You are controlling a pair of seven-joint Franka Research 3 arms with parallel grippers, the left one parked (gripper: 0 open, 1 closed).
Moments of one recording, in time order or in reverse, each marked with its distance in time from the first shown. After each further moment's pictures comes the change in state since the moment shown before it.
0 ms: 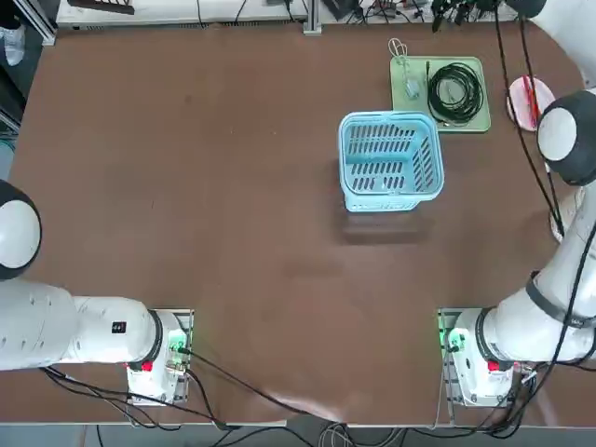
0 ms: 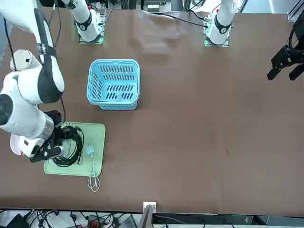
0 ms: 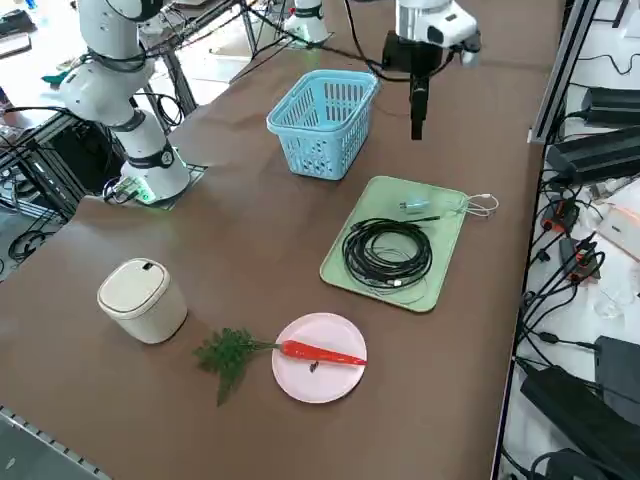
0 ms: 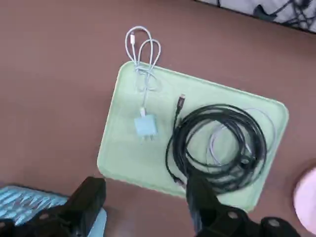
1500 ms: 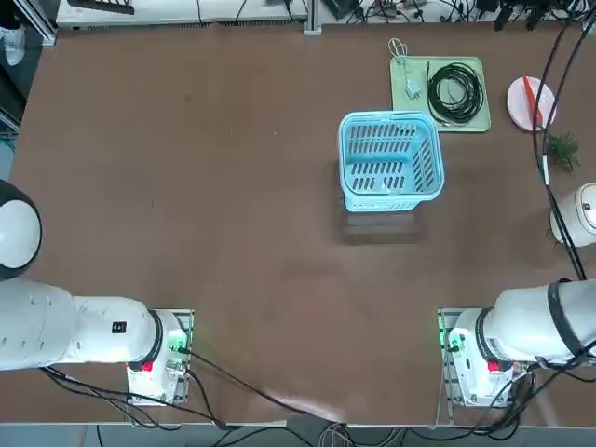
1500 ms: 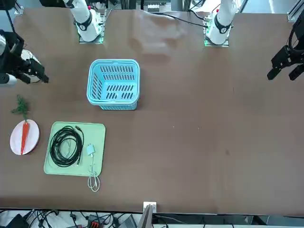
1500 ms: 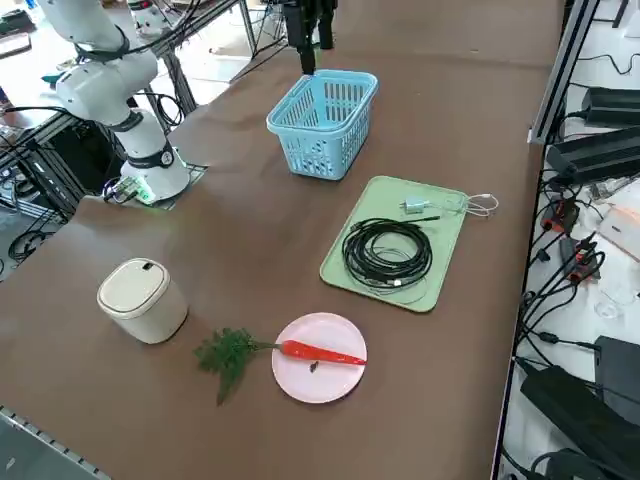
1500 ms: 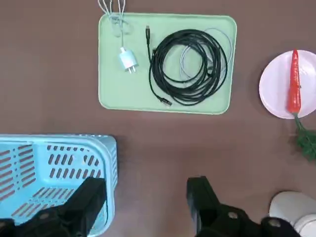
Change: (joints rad) arm -0.158 -0.506 0.002 -0.399 0.112 -0.116 0.069
